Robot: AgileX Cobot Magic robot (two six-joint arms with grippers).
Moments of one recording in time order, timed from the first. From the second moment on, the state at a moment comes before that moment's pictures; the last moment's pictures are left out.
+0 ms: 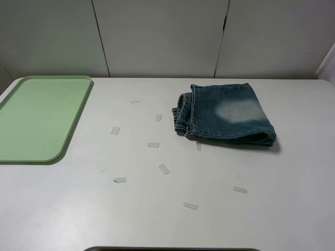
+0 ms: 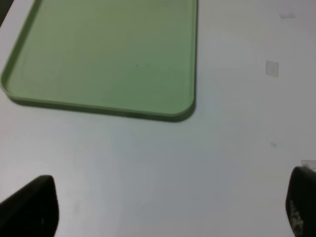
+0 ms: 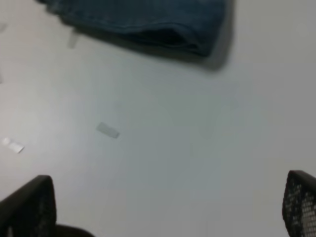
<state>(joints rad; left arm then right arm) 0.05 0.00 -0.49 0.02 1.05 -0.09 0.36 0.45 -0.69 -0.03 1.17 0.09</state>
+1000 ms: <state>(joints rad) 0.05 0.00 -0.49 0.02 1.05 -0.09 0.03 -0.01 -0.50 -0.04 1.02 0.09</state>
